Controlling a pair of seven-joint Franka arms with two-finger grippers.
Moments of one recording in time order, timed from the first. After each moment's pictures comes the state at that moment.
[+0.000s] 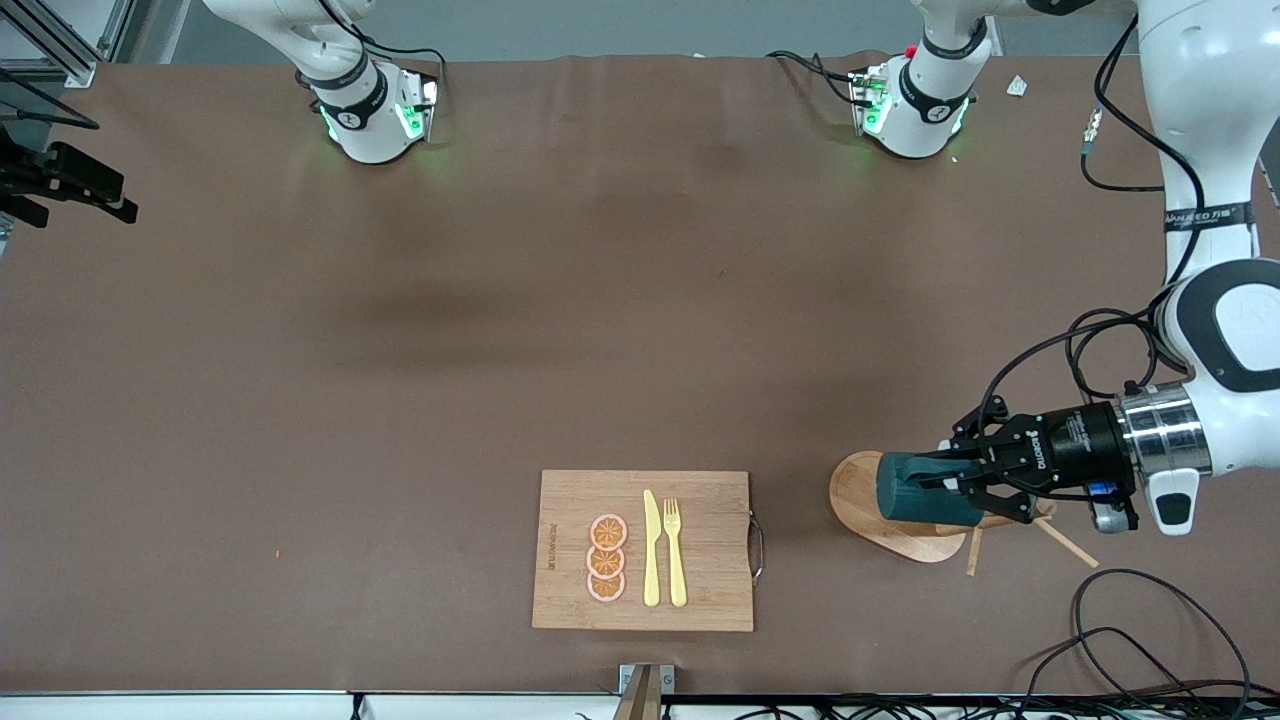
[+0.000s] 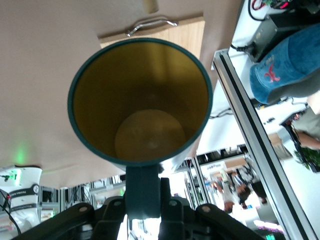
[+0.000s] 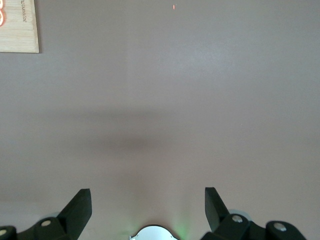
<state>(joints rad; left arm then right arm) -0.06 0.59 0.07 -1.28 -1.11 1.78 -1.04 0.00 -0.08 -0.07 -1.57 0.02 1.41 -0.09</state>
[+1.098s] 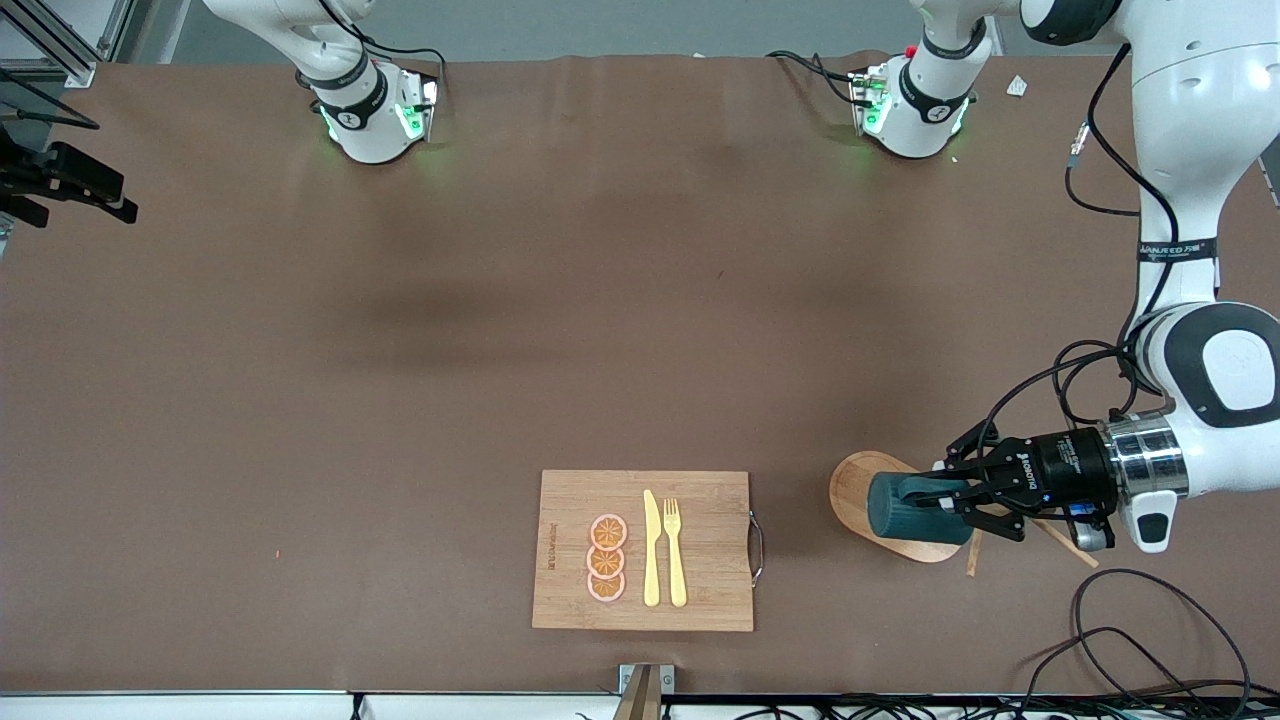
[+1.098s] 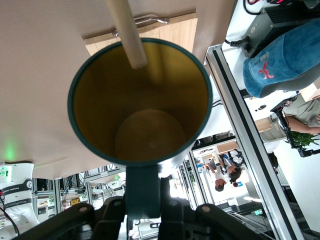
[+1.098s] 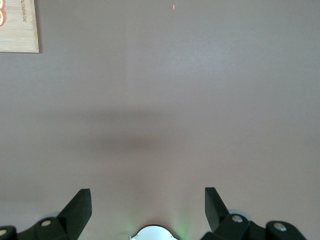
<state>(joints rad) -0.03 0.66 0.06 -1.28 -1.20 1.78 -0.94 0.00 -0.08 -0.07 -1.57 0.02 1.41 -0.09</state>
